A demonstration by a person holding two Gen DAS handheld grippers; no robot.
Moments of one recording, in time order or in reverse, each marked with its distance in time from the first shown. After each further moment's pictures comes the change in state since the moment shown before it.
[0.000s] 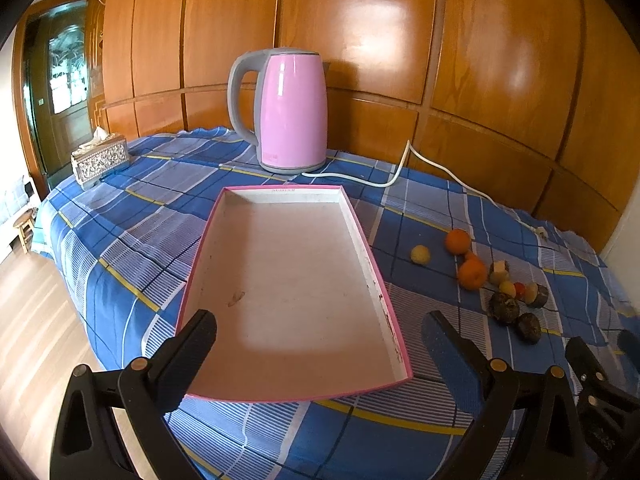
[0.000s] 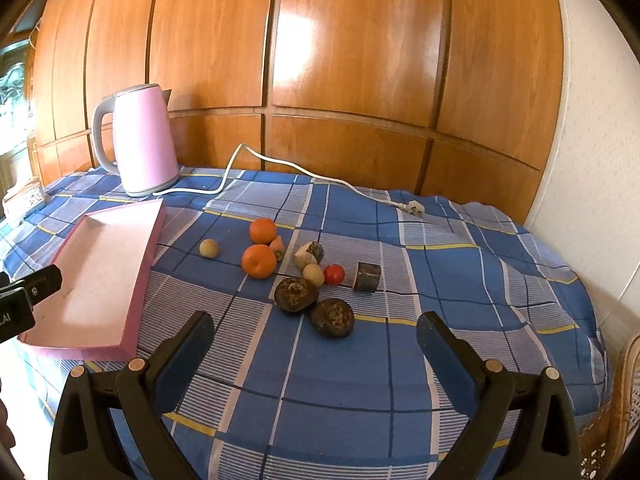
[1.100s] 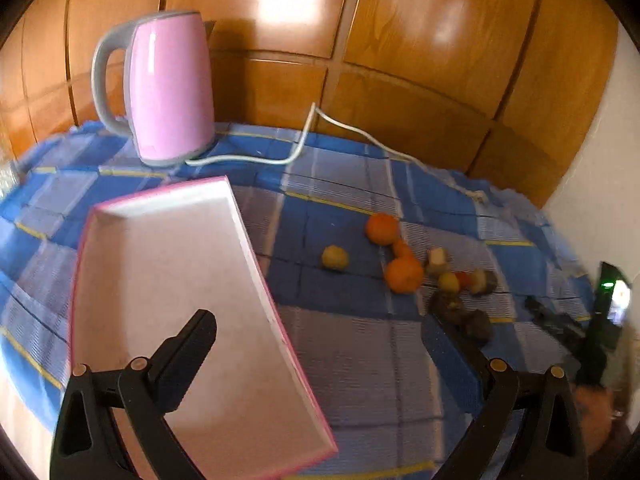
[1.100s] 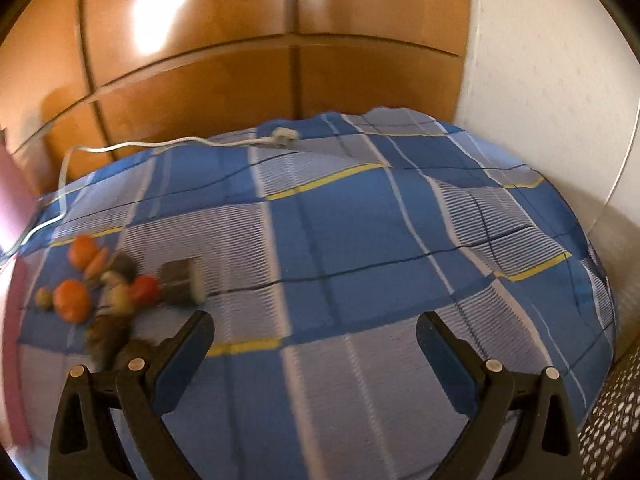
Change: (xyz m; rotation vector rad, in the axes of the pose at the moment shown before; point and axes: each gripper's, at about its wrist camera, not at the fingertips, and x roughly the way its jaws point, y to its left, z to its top) left arm 0.080 -0.055 0.057 0.174 0.168 -0.270; right arm 0.121 -0.140 -0.003 0.326 0.224 -0.225
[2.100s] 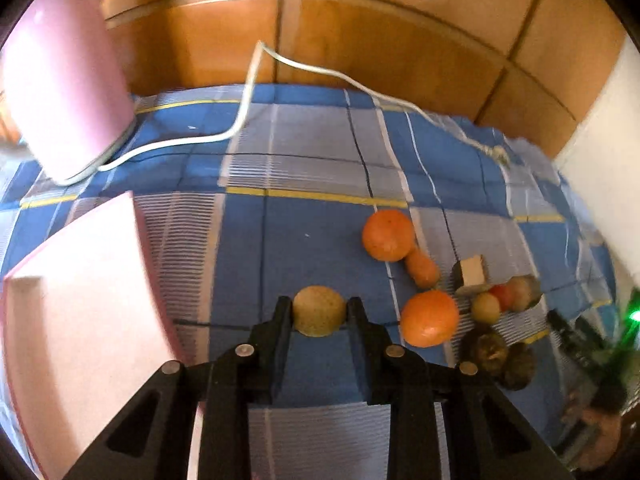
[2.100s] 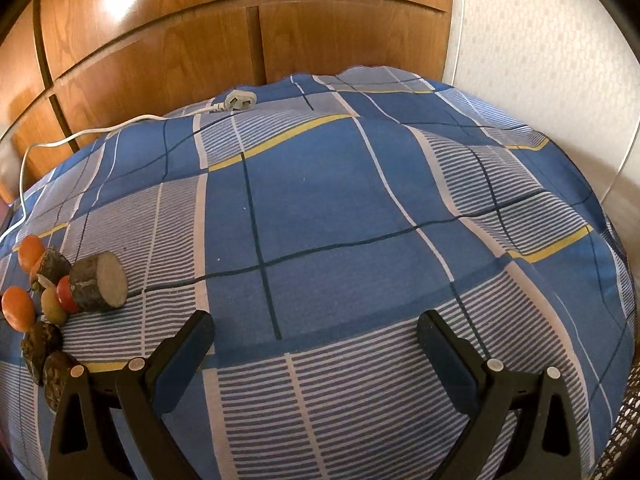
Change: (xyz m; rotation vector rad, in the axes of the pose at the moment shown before) left arm 0.109 -0.016 0.049 0.080 0.204 -0.075; right arm 0.052 -0.028 -0.005 0.041 0.087 -0.019
